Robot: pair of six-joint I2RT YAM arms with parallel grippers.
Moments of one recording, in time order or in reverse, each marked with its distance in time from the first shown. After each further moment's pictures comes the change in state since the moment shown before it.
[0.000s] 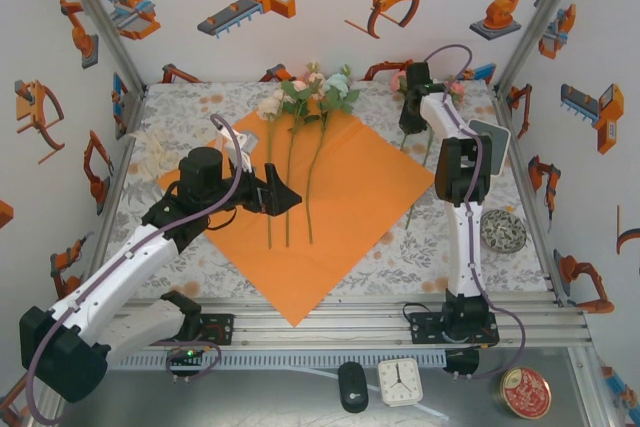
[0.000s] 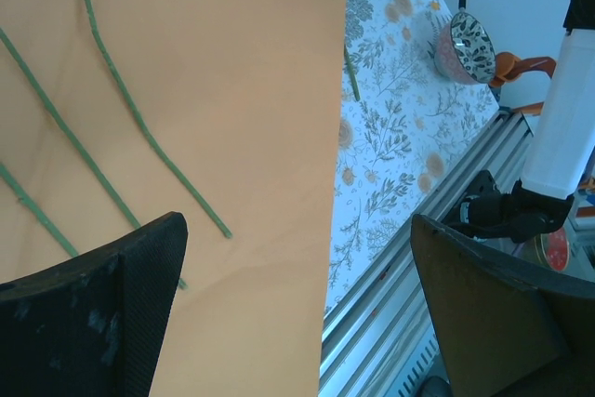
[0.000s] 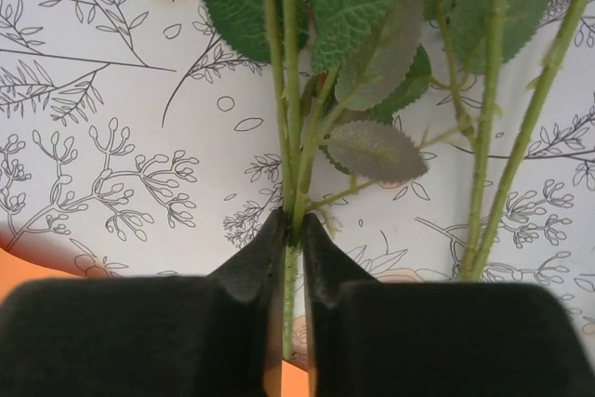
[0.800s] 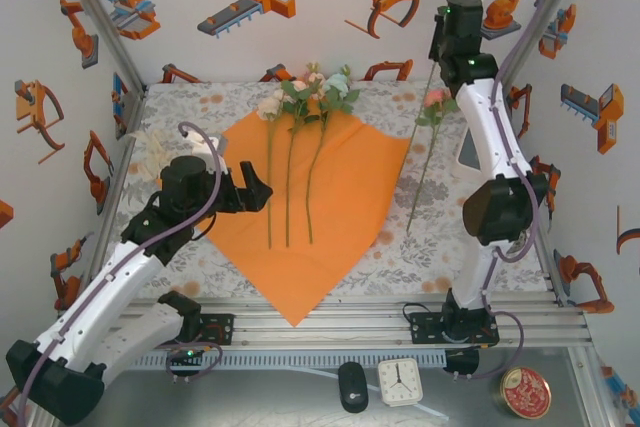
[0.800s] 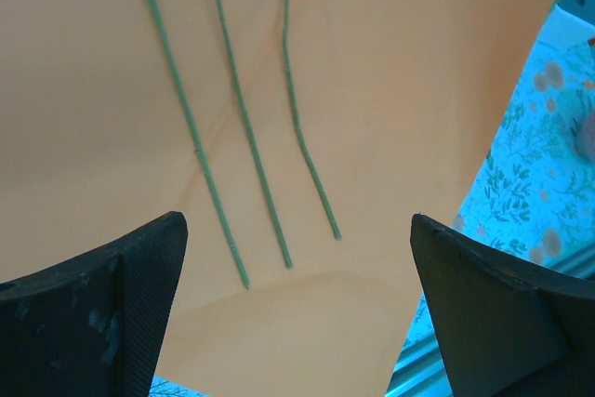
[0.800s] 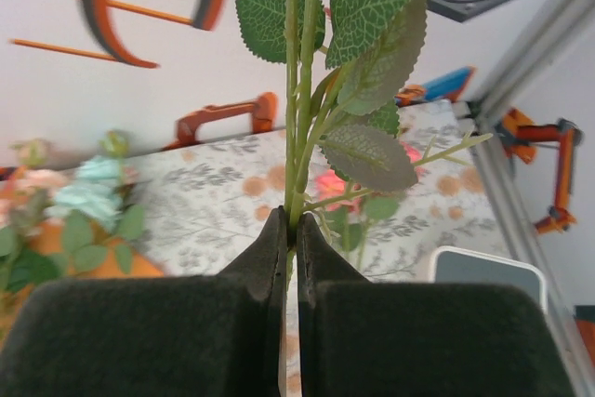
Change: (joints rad) left arm 0.054 -0.143 0.004 -0.190 -0.350 0.016; right arm 0.026 -0.555 -0.071 0.258 0.083 -0.245
